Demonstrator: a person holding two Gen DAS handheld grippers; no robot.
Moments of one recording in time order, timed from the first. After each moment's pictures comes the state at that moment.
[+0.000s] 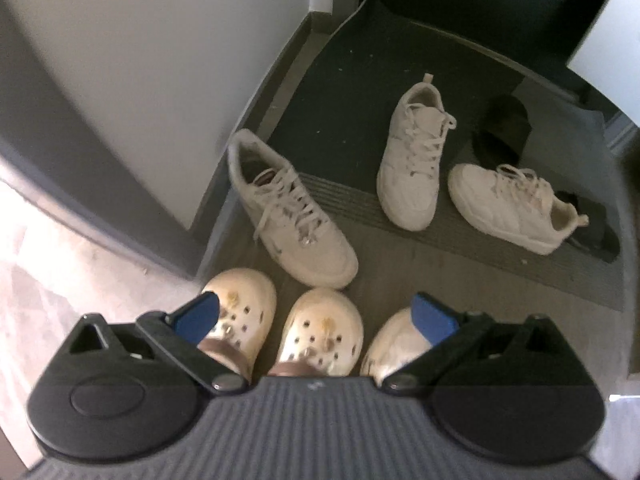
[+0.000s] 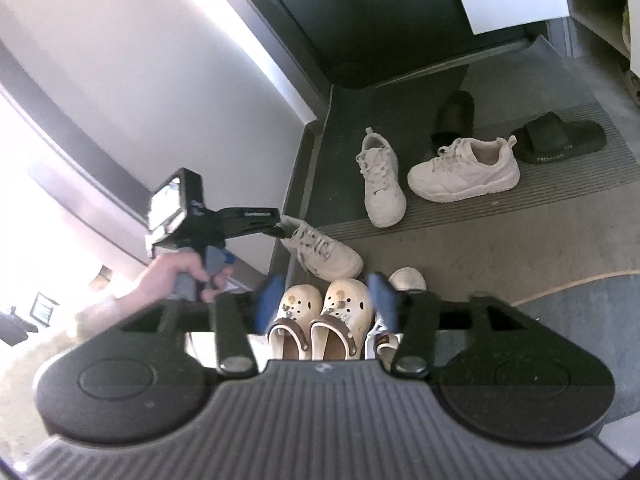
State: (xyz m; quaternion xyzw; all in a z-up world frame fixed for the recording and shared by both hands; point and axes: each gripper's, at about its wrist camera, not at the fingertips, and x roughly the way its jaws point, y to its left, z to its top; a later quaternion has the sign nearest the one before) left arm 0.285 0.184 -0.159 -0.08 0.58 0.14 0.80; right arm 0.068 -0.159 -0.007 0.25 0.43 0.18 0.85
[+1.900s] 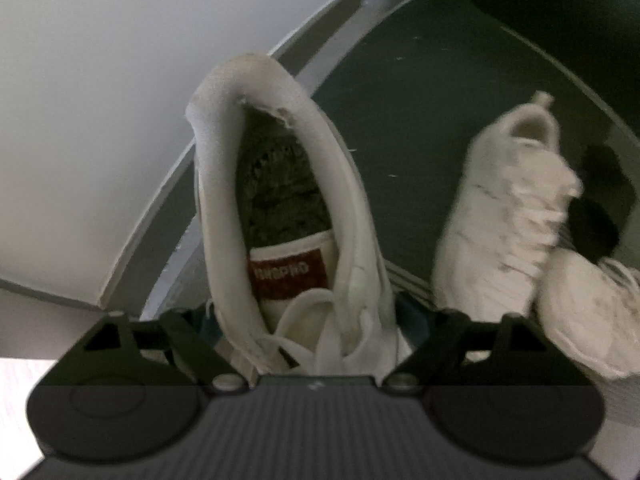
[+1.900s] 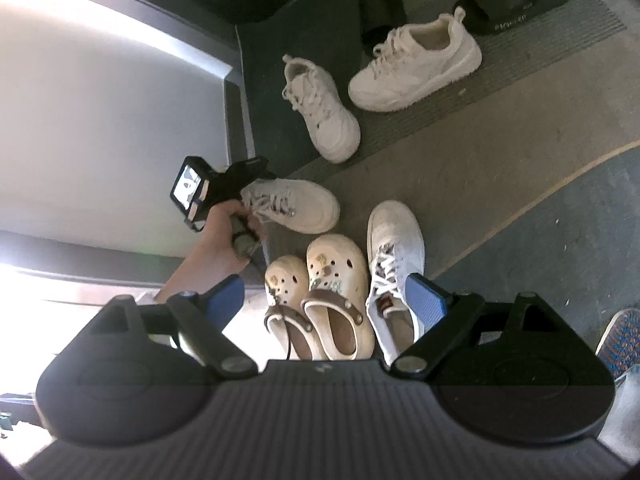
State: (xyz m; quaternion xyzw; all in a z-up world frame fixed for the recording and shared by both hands) left arm 0.411 0.223 -0.318 -0.13 0.57 0.18 0.79; right arm 0.157 -0.163 -0.097 0.35 0.54 0.10 0.76
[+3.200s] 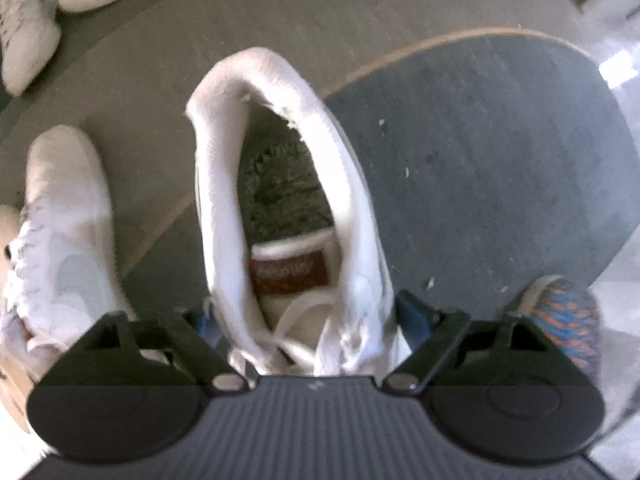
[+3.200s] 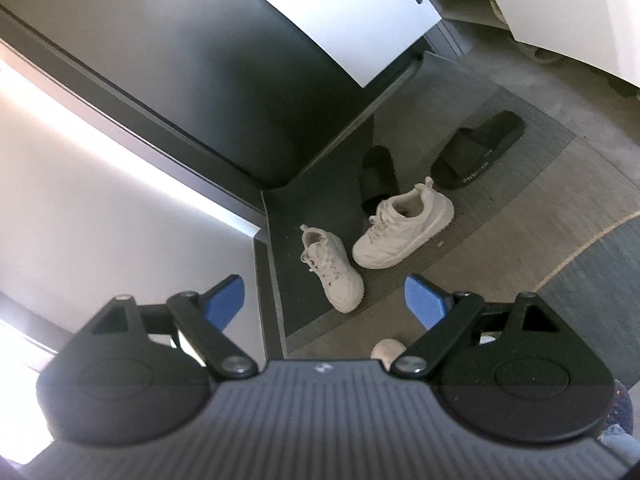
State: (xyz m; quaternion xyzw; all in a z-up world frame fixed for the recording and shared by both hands) left arm 0.116 -0.148 -0.391 0.20 0.67 -0.16 0.70; right arm 0.090 -0.295 -0.022 0.41 0.36 0.03 0.84
